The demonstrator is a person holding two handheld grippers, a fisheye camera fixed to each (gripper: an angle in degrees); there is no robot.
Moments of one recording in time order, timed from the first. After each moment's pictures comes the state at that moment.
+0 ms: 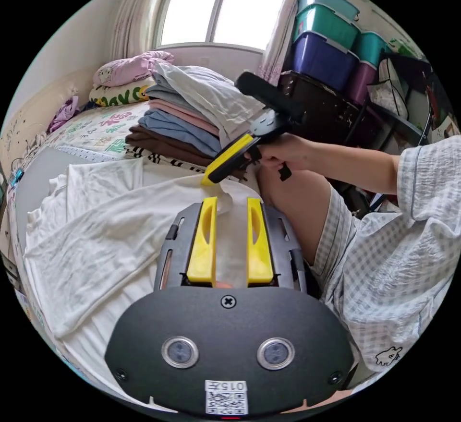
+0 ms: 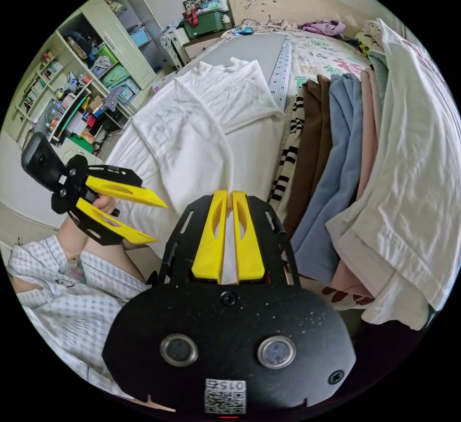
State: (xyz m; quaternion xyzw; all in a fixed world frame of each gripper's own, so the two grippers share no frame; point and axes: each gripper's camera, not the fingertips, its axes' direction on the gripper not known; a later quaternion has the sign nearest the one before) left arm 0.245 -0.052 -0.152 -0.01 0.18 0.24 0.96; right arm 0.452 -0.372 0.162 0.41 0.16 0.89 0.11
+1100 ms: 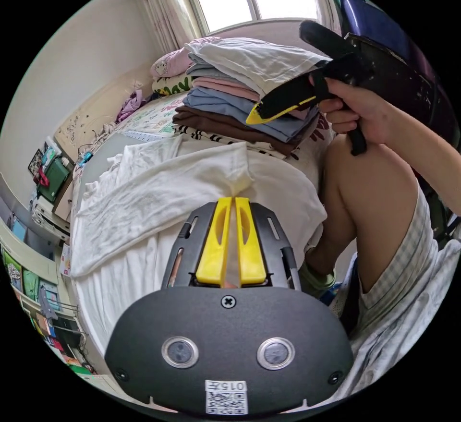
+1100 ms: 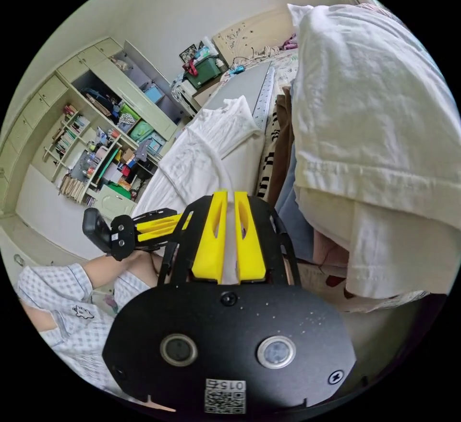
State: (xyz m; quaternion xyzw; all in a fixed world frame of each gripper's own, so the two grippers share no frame) left arm 0.410 0.037 -0.075 -0.01 -0.08 0.16 0.98; right arm 0.201 -0.525 0.024 0.57 0.25 0.78 0.00
